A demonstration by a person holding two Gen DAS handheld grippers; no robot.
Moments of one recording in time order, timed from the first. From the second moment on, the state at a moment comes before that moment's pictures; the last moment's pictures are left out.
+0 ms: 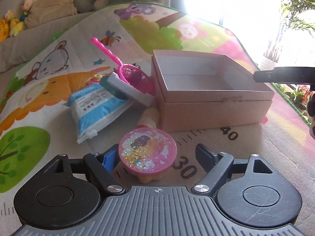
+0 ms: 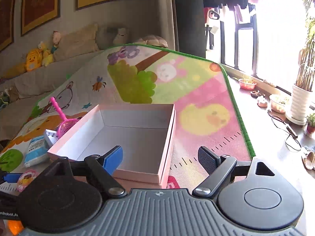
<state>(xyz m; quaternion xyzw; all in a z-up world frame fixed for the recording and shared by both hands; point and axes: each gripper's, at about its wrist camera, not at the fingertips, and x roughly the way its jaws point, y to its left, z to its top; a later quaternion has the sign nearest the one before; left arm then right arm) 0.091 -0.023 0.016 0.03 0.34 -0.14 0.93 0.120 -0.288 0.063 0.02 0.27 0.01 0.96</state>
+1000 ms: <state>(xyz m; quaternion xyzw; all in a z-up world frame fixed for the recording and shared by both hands) 0.027 0.059 0.054 -0.03 0.30 -0.07 0.95 0.023 -0.118 0.023 -0.16 0.32 0.35 0.87</state>
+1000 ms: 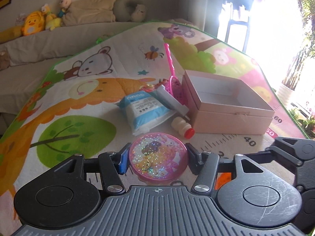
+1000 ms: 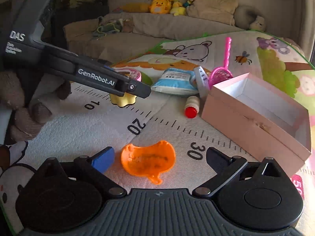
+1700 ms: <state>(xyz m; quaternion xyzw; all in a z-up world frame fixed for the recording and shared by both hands) 0.128 -0.044 0.158 0.00 0.23 -0.19 0.96 0.078 -0.244 0.167 -0.11 0.21 0.19 0.95</state>
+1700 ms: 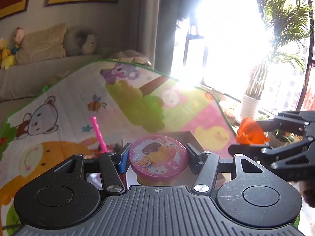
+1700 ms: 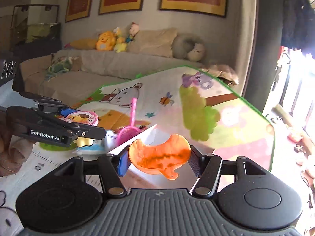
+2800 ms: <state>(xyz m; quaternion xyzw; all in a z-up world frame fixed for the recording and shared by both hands) 0.050 0.091 0.030 -0.05 0.27 0.07 0.96 0.074 -0.084 0.035 -0.28 0.23 0.28 0.89</state>
